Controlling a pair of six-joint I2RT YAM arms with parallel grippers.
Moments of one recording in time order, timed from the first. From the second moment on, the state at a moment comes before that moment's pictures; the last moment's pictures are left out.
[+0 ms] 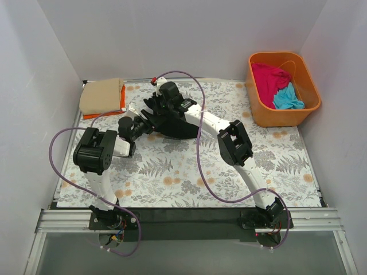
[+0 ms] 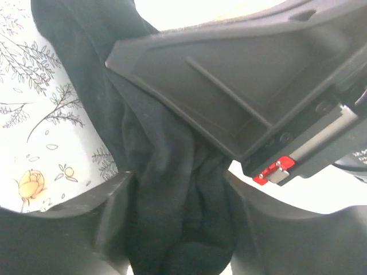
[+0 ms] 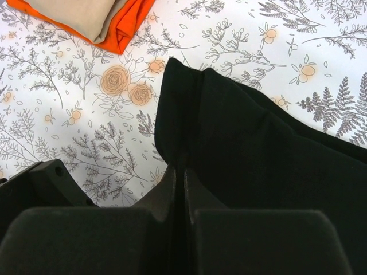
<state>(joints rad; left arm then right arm) -0.18 1.92 0.68 1.11 0.47 -1.02 0.77 2.45 2.18 -0.21 -0.08 0.20</state>
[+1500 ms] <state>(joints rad) -0.06 2.27 1.97 -0.36 -0.36 -0.10 0.55 2.04 1.77 -0.15 -0.04 0.10</state>
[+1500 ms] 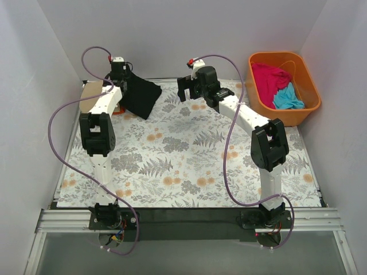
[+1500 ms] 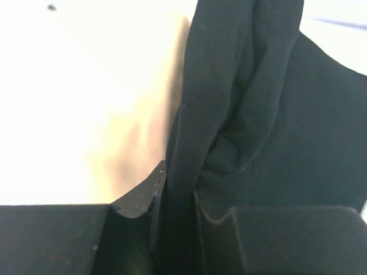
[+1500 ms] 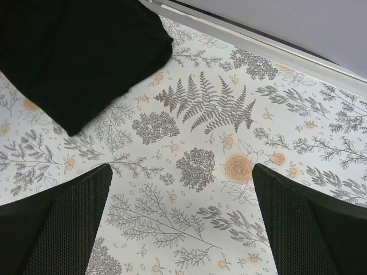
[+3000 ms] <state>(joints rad) 0.15 2.32 2.21 -0.34 -0.25 -0.06 0.55 2.07 1.78 -0.18 -0.09 0.10</state>
